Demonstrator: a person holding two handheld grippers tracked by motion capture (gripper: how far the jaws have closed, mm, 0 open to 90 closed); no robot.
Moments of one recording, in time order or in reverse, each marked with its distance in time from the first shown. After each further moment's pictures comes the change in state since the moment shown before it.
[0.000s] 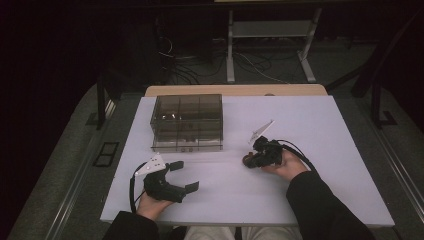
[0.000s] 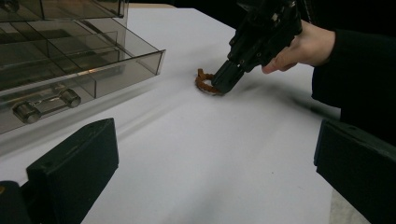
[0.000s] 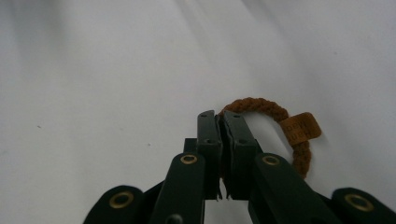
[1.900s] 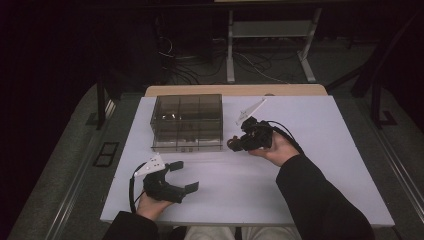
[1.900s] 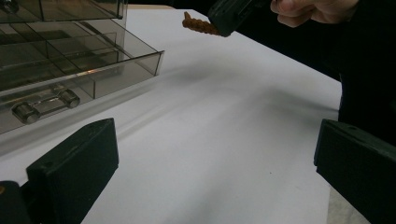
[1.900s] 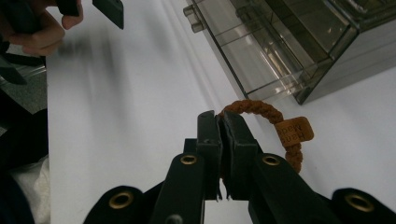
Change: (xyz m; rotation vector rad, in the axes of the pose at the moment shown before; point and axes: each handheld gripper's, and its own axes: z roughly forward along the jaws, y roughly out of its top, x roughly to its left) left arm -0.001 0.000 -0.001 -0.003 -0.004 0.000; right arm 0.026 0.070 -0.043 -0.107 0.024 -0.098
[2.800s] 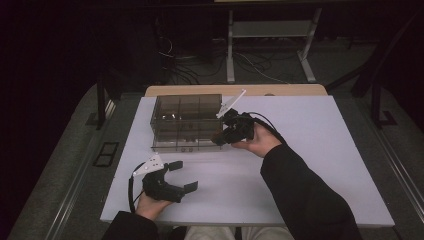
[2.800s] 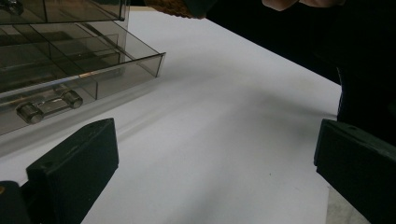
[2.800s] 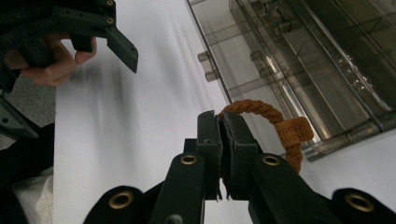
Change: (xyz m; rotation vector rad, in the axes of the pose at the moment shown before) left arm 0.001 0.000 -0.002 -0.010 -0.002 -0.009; right arm 0.006 0.048 0.018 -0.001 0.030 -0.068
